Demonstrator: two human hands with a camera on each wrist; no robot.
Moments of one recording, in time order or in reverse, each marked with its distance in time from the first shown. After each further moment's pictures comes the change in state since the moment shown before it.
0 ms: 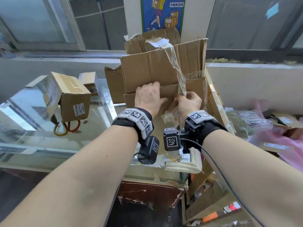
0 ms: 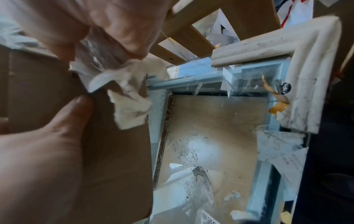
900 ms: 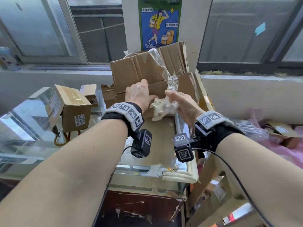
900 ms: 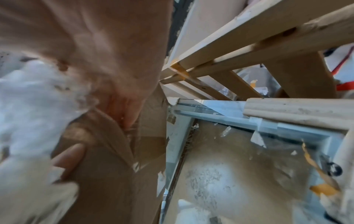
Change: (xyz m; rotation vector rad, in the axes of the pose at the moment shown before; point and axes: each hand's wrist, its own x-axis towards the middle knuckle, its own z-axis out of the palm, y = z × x) left_hand 0.029 -0.013 -0.045 -0.100 -0.031 -0.128; right_hand 0.007 -0.046 -0.026 0.032 -0.711 -0.011
